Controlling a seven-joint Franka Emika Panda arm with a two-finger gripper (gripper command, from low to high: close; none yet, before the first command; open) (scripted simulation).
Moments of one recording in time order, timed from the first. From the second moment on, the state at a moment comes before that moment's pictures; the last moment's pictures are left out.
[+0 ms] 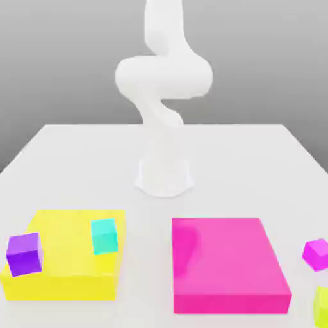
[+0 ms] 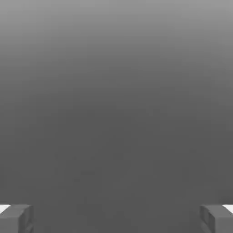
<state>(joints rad) 0.04 -0.71 0.00 -2.29 0.00 2.32 0.74</state>
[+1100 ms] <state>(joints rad) 0.42 0.50 0.14 -2.16 -0.14 2.65 0.18</state>
